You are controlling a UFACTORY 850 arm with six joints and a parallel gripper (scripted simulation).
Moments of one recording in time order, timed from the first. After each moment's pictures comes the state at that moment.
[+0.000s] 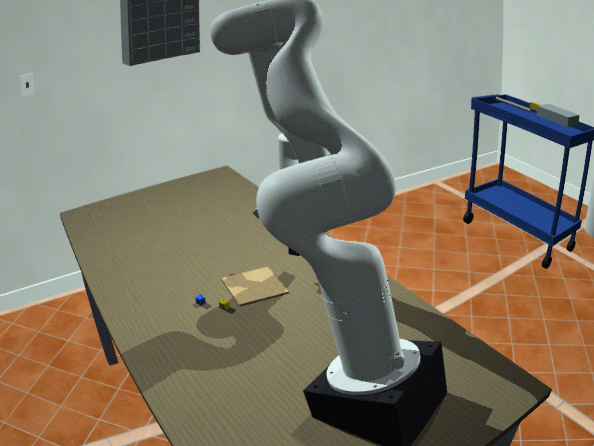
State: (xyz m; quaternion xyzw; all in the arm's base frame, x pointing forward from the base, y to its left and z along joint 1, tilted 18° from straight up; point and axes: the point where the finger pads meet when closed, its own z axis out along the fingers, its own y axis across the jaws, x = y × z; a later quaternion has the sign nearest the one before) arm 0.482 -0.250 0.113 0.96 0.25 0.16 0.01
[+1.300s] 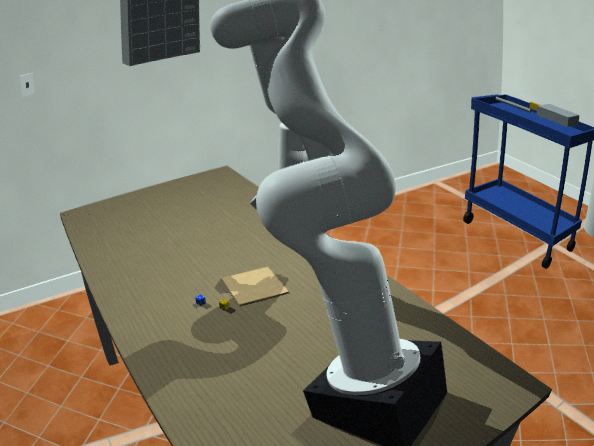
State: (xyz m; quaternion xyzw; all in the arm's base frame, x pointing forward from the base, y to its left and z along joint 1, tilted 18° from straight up) arm 0.478 -0.247 0.141 0.94 0.28 0.17 0.00
